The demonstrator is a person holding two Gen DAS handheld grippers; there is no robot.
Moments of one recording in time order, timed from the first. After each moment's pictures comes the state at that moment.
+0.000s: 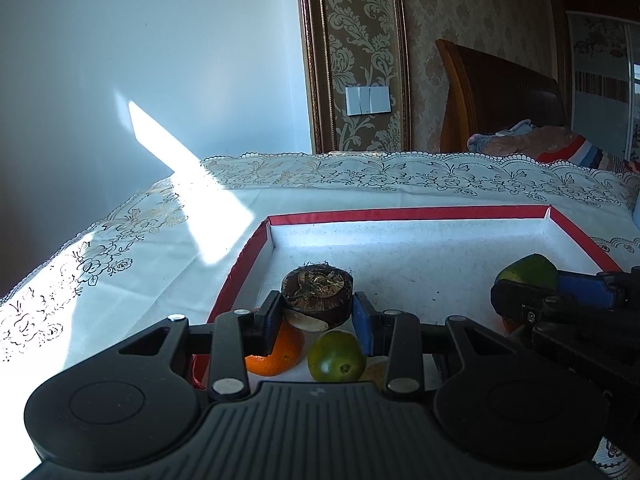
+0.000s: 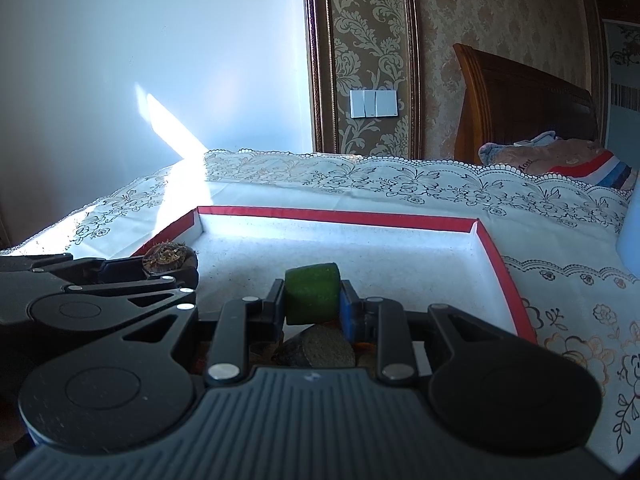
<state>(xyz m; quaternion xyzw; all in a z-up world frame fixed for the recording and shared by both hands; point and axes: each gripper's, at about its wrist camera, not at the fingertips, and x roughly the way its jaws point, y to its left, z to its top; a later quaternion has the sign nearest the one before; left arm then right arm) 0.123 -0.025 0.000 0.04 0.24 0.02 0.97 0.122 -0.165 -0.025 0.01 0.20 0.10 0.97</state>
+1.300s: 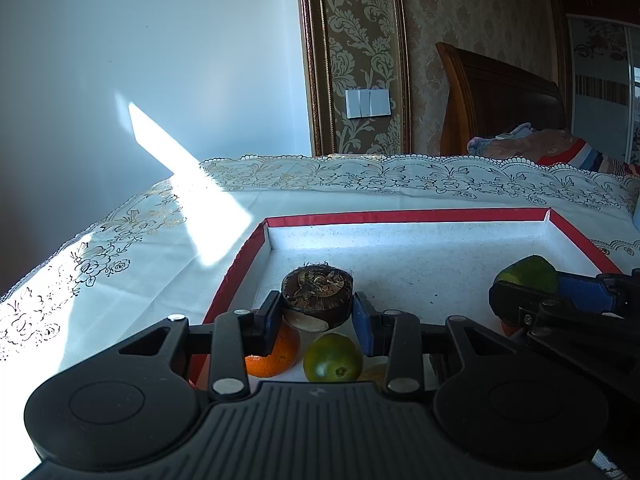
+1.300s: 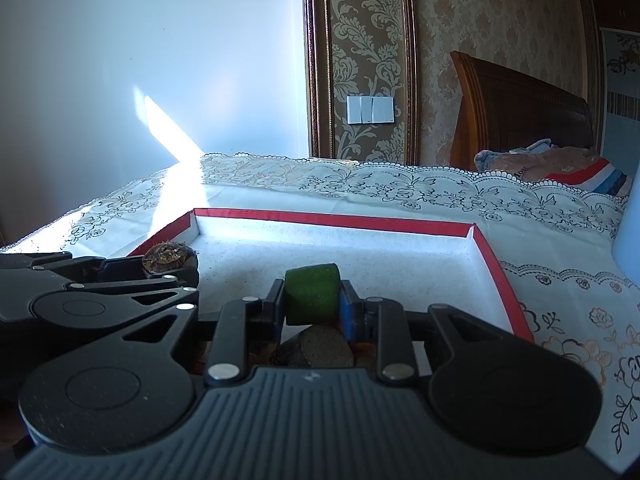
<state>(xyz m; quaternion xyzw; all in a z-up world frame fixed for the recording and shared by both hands) 0.124 -0.027 -0.002 0.04 0.23 0.02 0.97 0.121 -0.164 -0.026 0.00 0.19 0.09 0.98</state>
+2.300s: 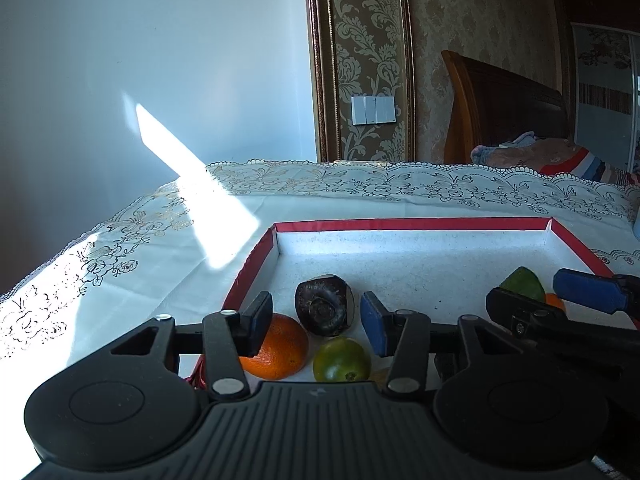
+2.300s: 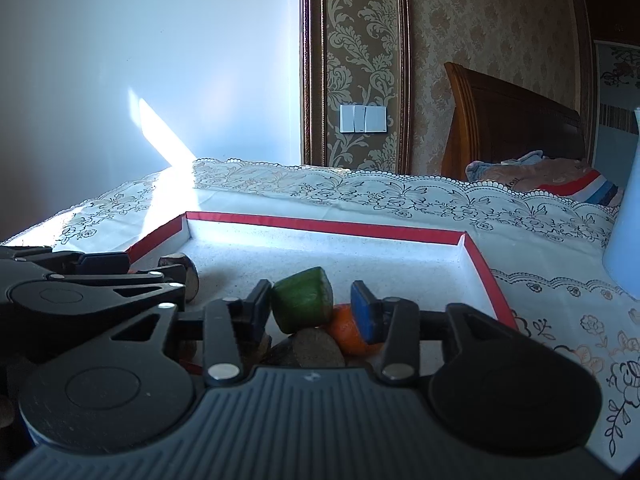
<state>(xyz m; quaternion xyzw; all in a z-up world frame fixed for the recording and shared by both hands) 0.115 -0.020 0.003 0.03 0.22 0.03 0.98 0.116 -0.166 -0.028 0.00 0.17 0.06 0.98</state>
